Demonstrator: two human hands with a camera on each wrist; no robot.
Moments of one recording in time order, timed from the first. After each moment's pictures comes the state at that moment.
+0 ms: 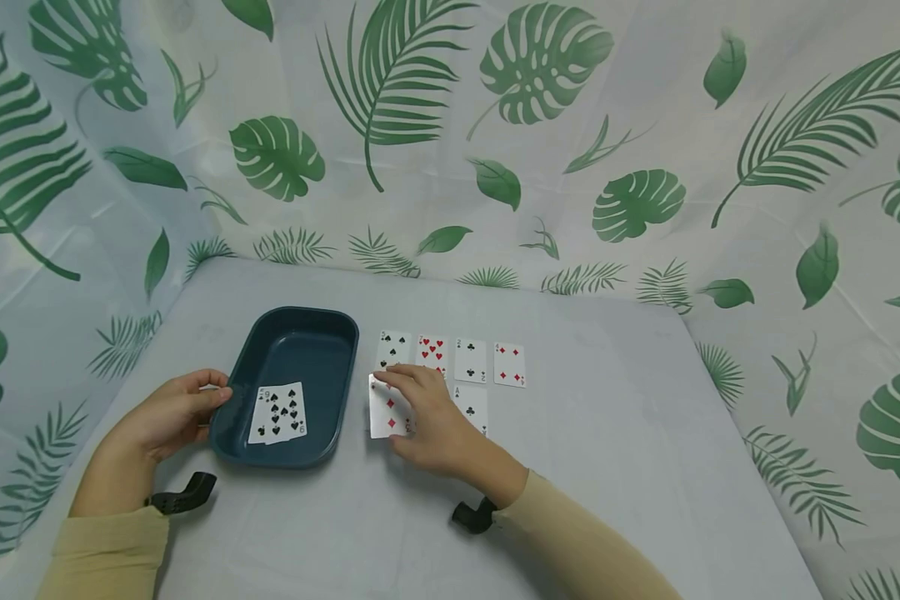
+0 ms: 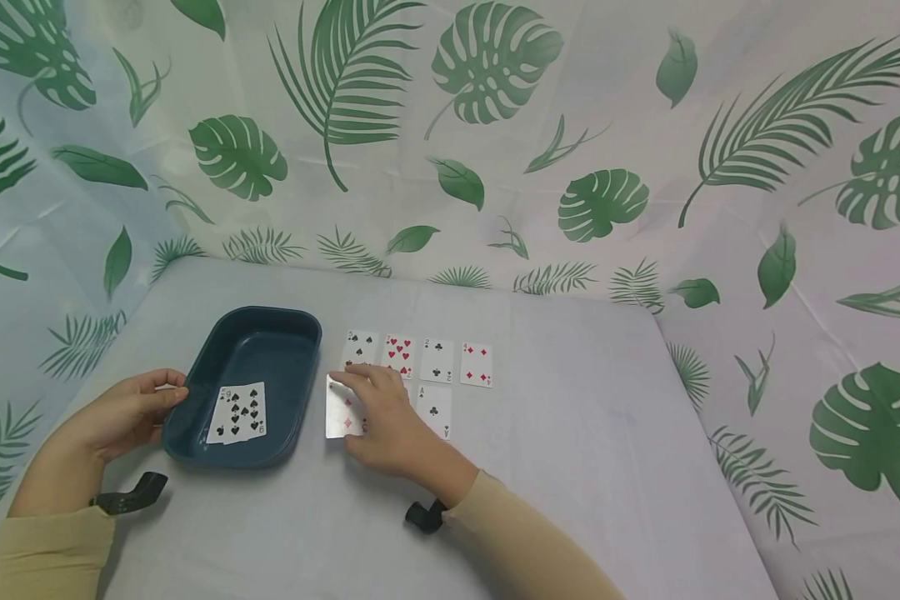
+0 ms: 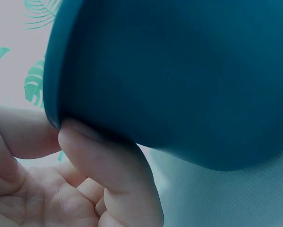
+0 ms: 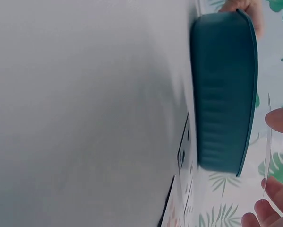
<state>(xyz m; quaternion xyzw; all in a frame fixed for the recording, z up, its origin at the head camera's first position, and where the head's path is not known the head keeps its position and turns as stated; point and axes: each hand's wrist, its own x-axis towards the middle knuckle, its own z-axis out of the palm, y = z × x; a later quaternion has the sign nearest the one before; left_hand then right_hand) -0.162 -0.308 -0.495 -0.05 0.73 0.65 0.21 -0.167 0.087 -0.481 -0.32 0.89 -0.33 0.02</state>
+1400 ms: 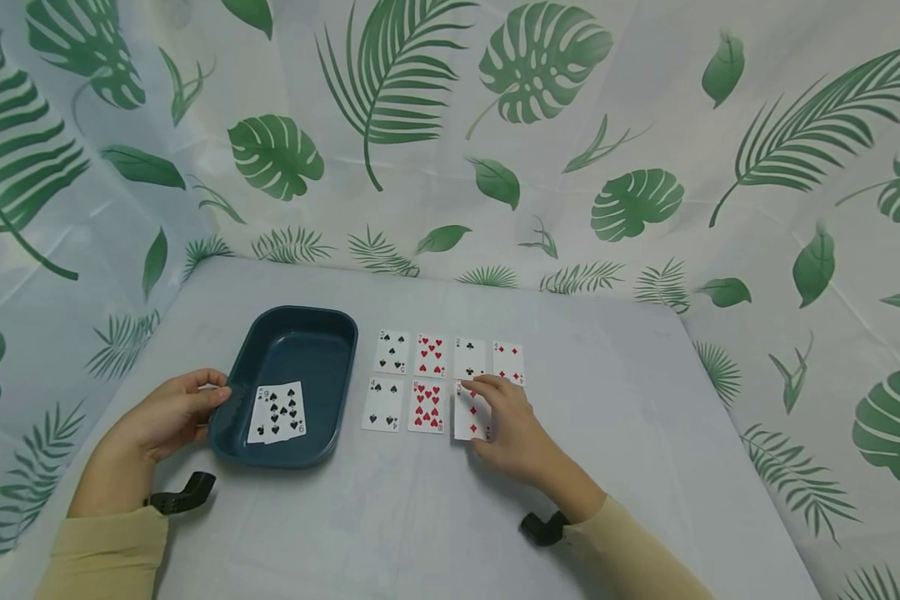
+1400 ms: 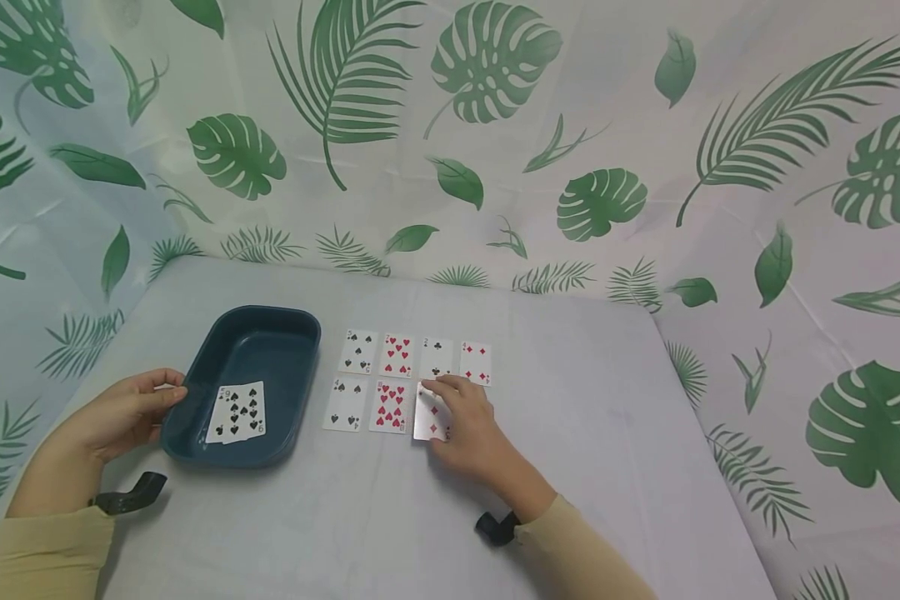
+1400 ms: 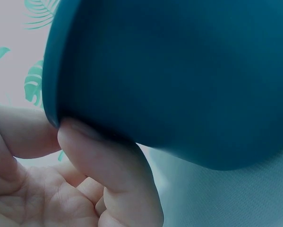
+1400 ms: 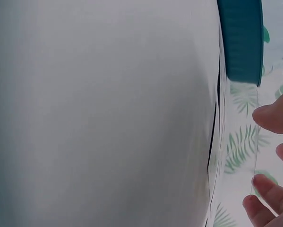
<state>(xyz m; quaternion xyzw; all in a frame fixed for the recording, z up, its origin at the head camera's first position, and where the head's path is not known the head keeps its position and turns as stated) -0.162 -0.310 -0.496 -0.05 0.73 0.65 0.22 -0.164 0.189 -0.500 -0.20 0.94 -0.29 0.02</state>
